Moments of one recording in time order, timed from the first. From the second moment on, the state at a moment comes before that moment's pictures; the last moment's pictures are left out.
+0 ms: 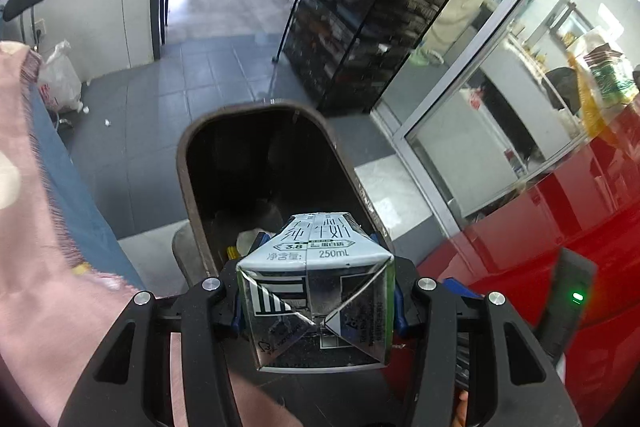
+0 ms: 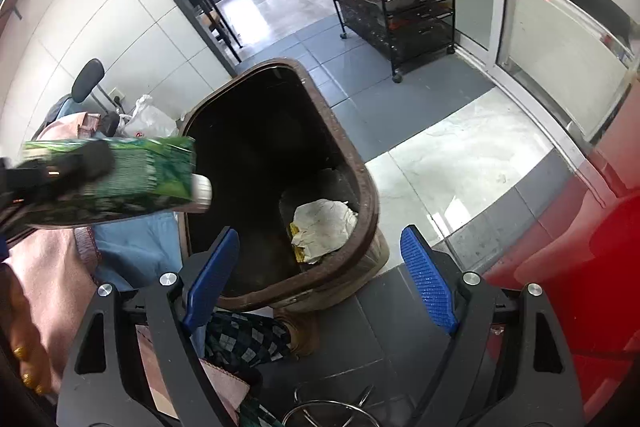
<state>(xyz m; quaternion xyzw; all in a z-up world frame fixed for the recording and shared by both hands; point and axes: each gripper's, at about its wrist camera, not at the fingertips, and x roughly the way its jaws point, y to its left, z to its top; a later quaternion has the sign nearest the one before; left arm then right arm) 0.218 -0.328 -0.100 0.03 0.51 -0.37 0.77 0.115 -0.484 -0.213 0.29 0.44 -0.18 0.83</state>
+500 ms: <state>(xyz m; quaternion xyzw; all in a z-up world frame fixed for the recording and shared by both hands) 0.213 -0.320 -0.089 0.02 0.50 -0.38 0.78 0.106 -0.482 -0.202 0.28 0.43 -0.19 0.84</state>
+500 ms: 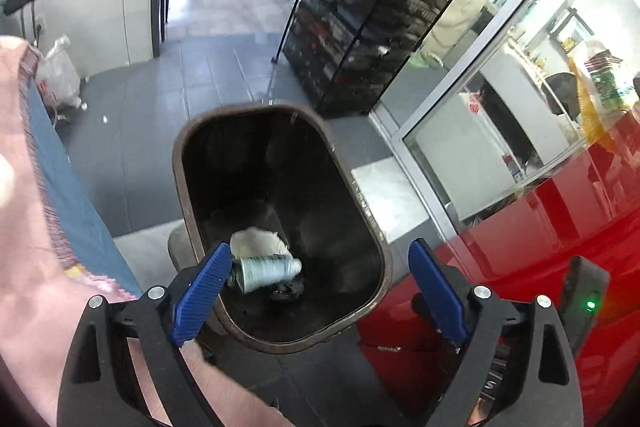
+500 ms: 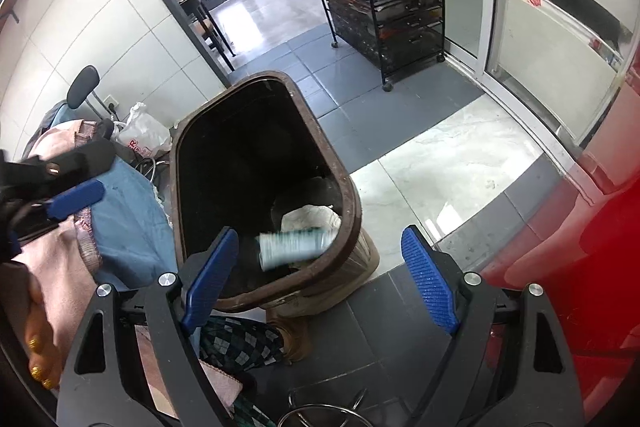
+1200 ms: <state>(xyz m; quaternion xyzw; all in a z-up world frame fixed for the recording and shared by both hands) 0.146 -0.181 0.002 0.02 0.31 -0.29 0.90 0.140 -0.380 -0.105 0.17 0.35 -0.09 0.92</state>
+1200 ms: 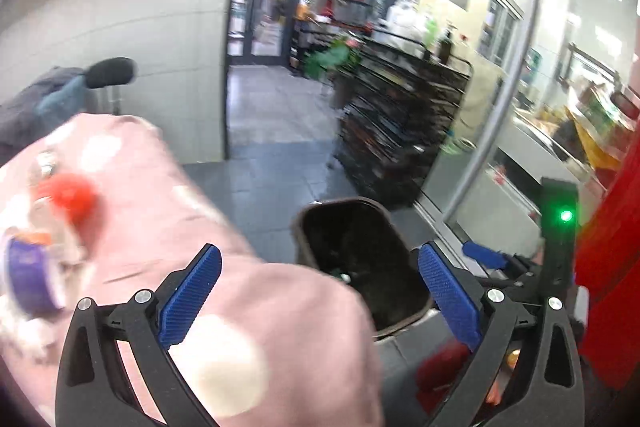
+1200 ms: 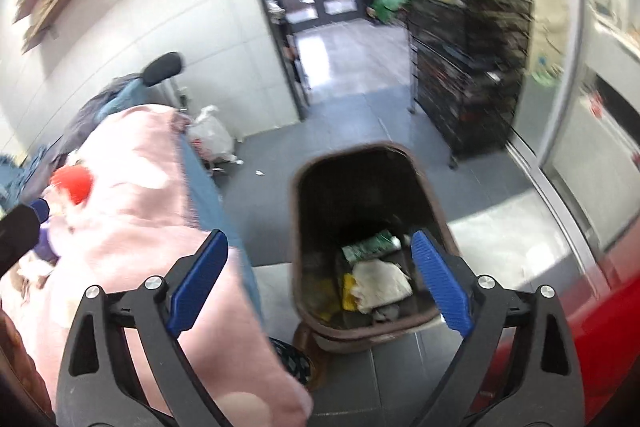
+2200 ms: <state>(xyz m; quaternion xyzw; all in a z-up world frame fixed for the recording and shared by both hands) 0.161 0.111 -0.029 0.08 0.35 0.04 0.93 0.191 -0.080 -0.045 -0.03 0.39 0.31 0.87</state>
